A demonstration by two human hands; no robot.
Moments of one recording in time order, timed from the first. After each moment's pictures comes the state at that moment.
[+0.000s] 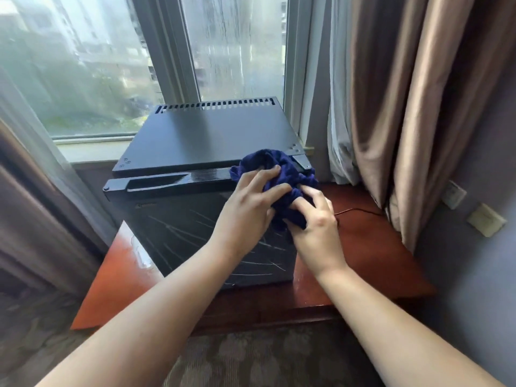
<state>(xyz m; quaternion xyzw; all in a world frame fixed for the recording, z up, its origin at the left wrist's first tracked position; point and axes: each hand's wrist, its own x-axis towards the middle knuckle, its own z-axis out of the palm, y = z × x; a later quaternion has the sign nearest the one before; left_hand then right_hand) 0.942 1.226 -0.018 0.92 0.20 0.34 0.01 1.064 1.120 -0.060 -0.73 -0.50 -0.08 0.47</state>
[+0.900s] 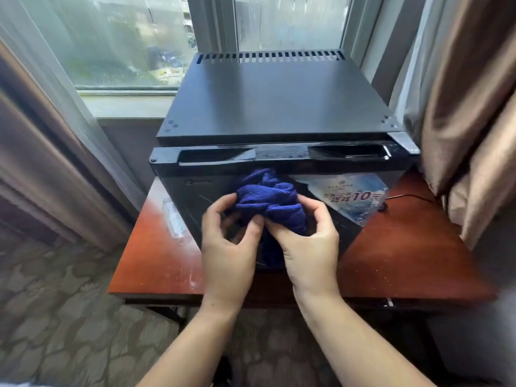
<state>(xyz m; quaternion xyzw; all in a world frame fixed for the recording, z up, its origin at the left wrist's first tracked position) 0.828 1.239 -0.078 0.56 0.41 0.53 0.49 0.925 1.195 -0.076 -0.60 -0.23 0.24 0.73</state>
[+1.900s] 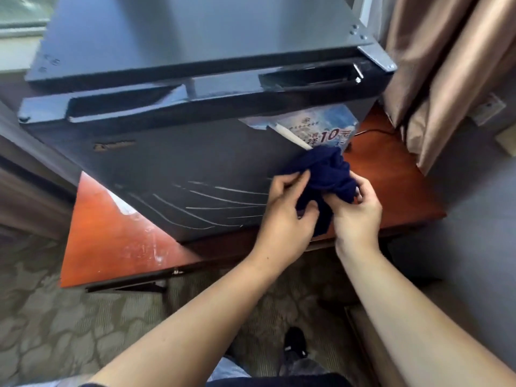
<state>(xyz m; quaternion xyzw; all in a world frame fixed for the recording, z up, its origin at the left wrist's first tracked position) 0.929 1.208 -0.152 0.75 0.29 0.27 0.53 1.031 1.140 -0.161 -0.66 -0.07 0.16 0.73</state>
